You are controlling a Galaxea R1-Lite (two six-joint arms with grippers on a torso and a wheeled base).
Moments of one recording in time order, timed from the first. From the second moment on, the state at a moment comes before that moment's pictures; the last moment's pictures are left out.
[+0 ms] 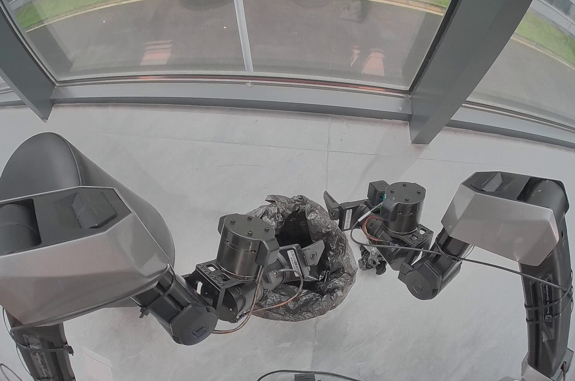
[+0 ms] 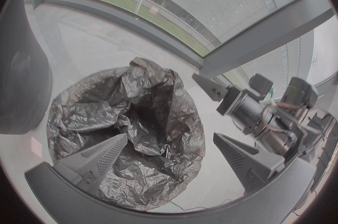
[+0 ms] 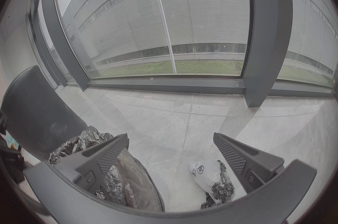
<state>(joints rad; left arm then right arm) -0.73 2.18 -0.78 -0.93 0.16 -0.65 0.53 2.40 -0.95 -1.34 -0.26 0.10</state>
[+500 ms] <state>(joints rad) -0.62 2.38 -0.94 -0.92 0.16 -0.56 0.53 2.41 -0.95 -1.34 -0.26 0.09</state>
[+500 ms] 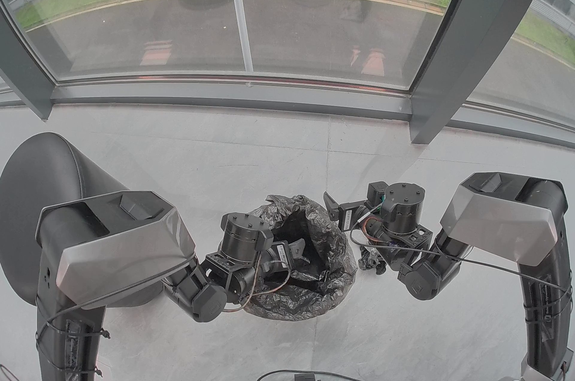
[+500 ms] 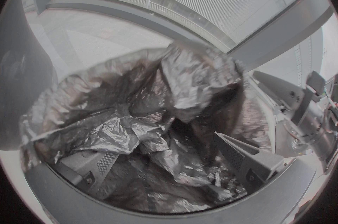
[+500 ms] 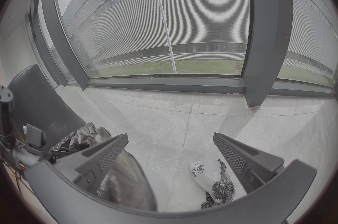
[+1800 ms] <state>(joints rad) -0.69 2.14 -0.87 -0.91 0.16 -0.58 0.52 2.46 -0.98 -1.34 -0.27 0.07</state>
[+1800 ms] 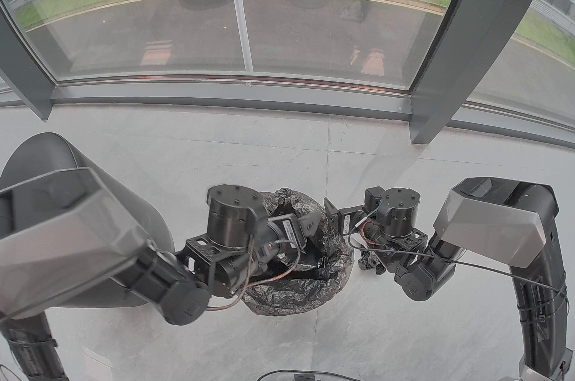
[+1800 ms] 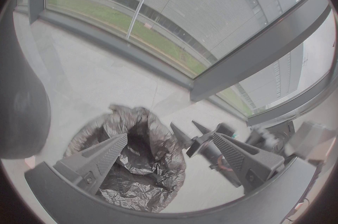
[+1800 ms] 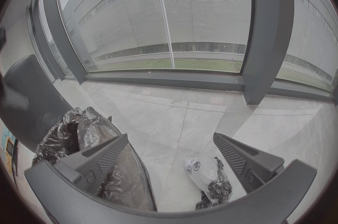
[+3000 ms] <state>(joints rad) 0.25 1.32 -0.51 -0.67 -0.40 -0.35 0.39 2.67 -1.71 -0.43 -0.37 -0.21</state>
